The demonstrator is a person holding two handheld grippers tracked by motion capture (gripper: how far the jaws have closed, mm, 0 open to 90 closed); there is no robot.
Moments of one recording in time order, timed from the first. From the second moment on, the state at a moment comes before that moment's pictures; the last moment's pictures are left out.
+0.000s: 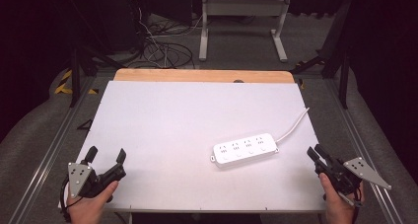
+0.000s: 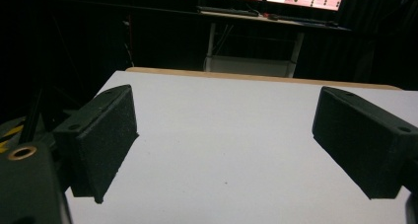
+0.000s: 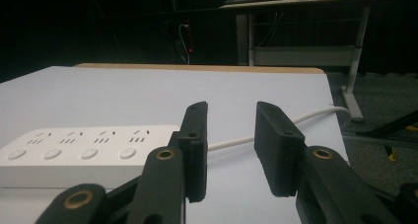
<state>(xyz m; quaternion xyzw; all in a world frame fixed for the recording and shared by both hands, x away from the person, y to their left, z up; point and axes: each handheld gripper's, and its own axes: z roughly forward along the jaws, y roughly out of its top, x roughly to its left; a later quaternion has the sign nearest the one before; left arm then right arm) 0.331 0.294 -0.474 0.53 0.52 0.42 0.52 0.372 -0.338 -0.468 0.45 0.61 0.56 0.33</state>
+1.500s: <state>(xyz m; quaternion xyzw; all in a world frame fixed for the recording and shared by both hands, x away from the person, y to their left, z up) 0.331 0.291 -0.474 0.54 0.51 0.42 0.52 0.401 -0.290 -0.448 0.39 0.68 0.55 0.29</state>
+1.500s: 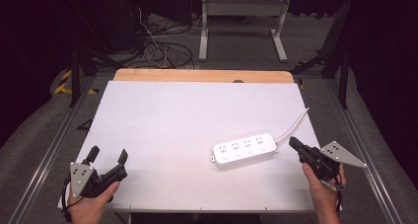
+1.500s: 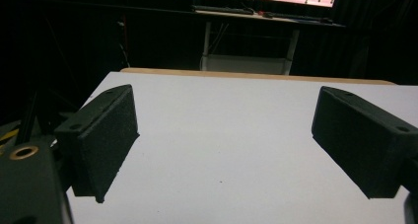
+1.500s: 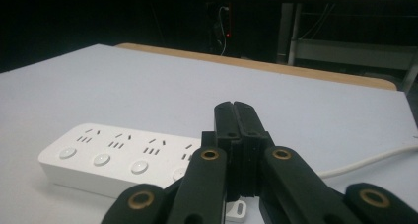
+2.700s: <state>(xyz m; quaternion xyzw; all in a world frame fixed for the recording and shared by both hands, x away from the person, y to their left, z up) 0.318 0.298 -0.474 0.54 0.51 0.43 0.51 0.432 -0.235 -0.479 0.38 0.76 0.47 0.23</state>
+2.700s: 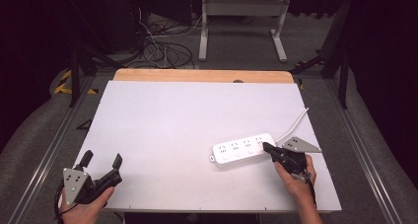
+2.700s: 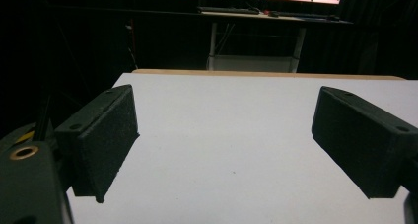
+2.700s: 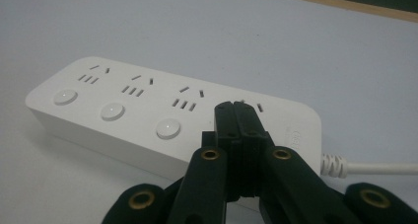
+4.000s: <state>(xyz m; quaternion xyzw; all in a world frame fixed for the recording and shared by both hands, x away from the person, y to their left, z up) 0.318 0.295 -0.473 0.55 0.50 0.43 0.51 0.435 -0.228 -0.485 0.40 0.76 0.44 0.24</state>
